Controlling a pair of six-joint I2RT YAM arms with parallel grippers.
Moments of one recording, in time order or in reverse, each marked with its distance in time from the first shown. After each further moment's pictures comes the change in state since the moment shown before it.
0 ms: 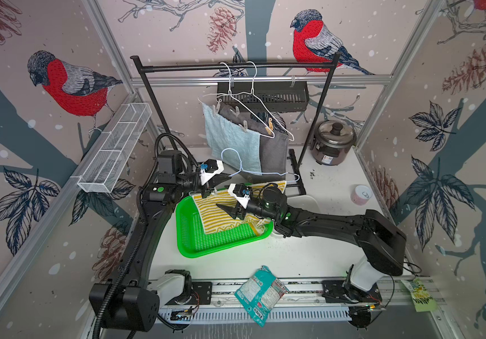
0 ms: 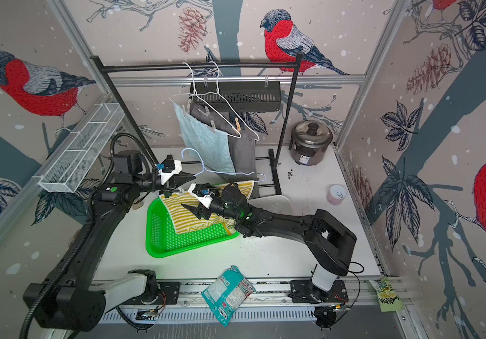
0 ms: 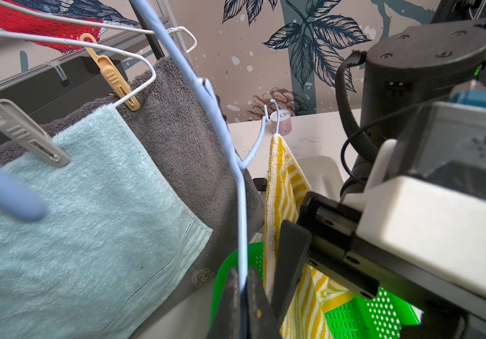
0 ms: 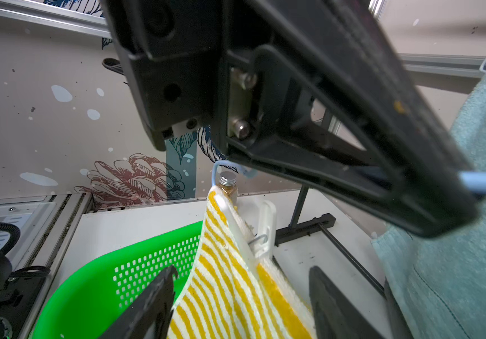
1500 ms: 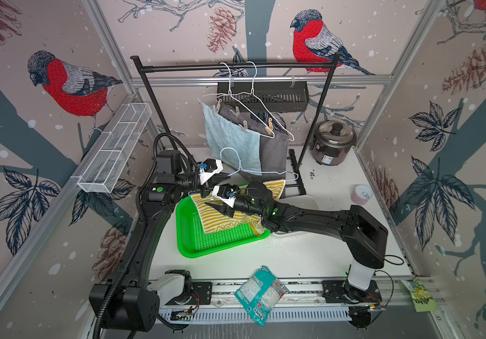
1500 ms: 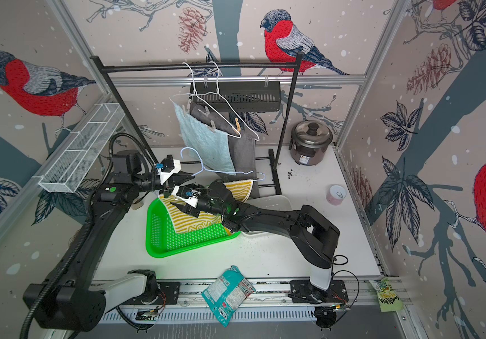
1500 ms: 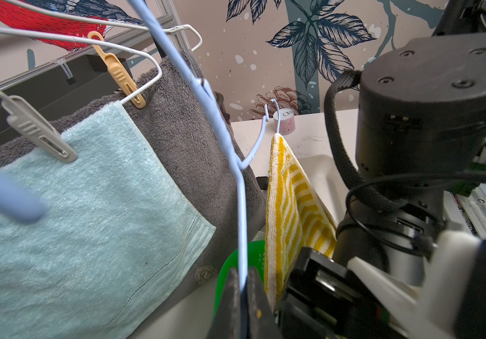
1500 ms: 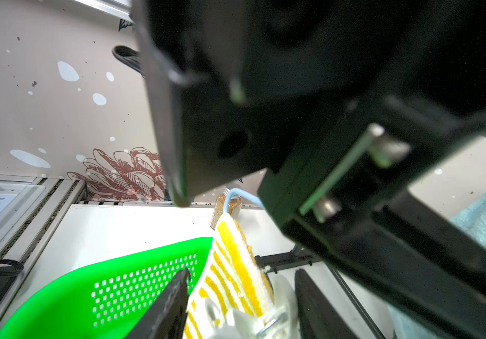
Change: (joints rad) left arm 0.003 -0.002 0.000 0.003 -0.008 -0.003; right arm 0.028 0.120 0.183 -0.085 -0.037 -0.155
